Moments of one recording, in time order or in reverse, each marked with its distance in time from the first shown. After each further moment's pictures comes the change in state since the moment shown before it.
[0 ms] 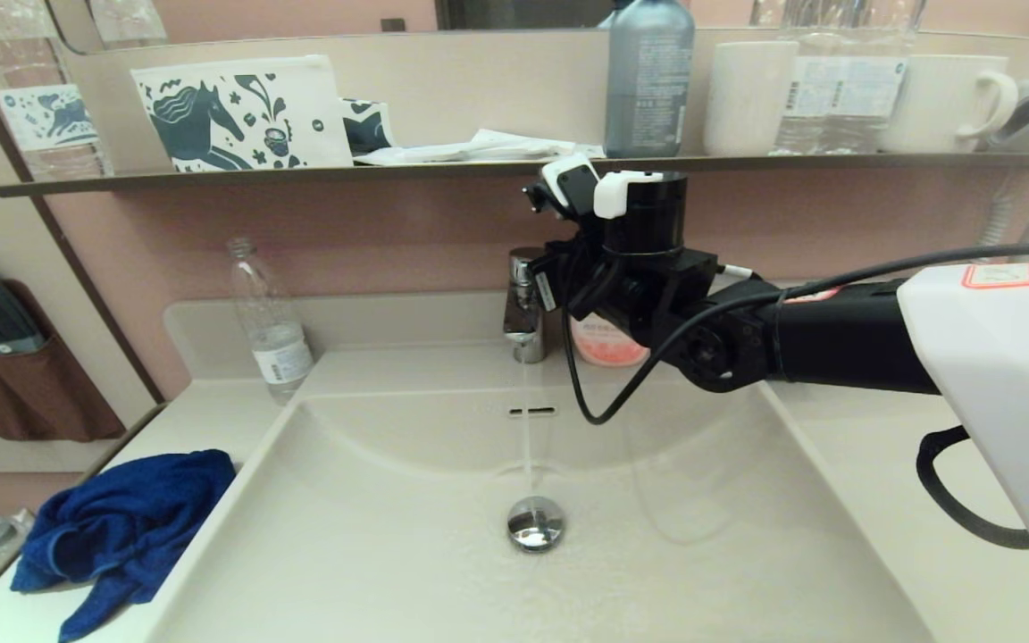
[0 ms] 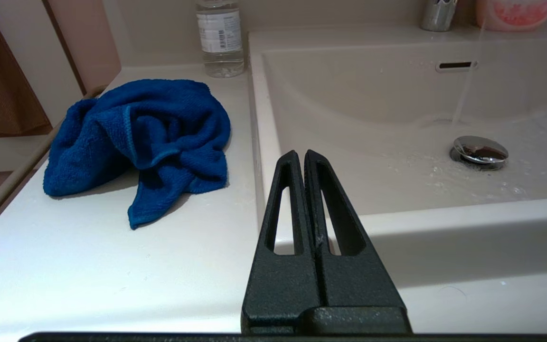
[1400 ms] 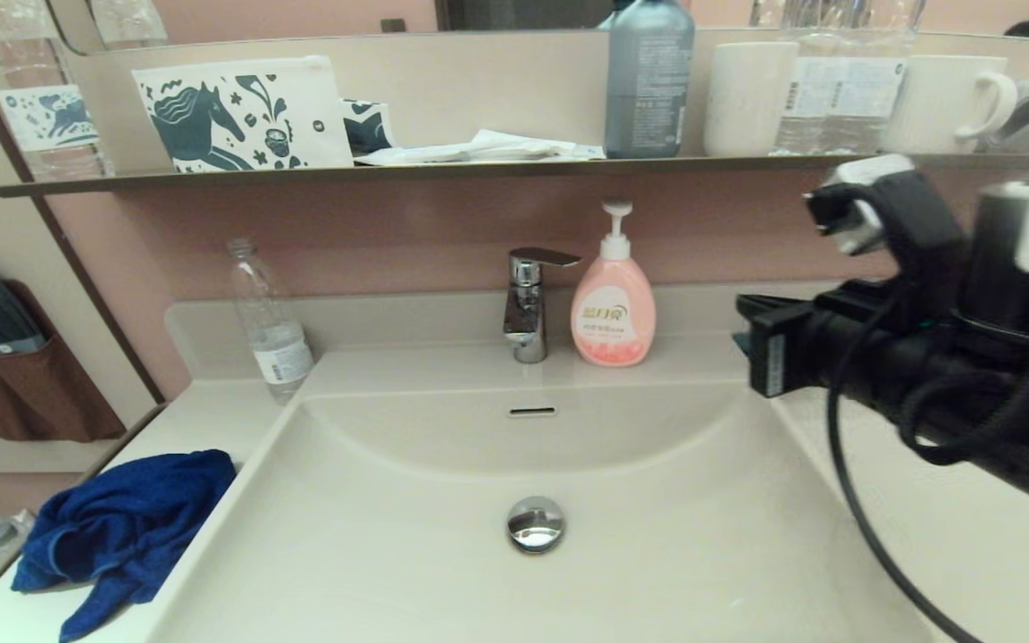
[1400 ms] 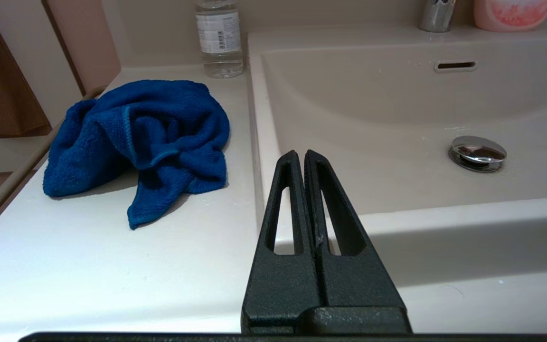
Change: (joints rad) left arm 0.001 0.000 0.000 0.000 0.000 0.000; right arm -0.014 -0.765 0.967 -0.089 -0.129 0.201
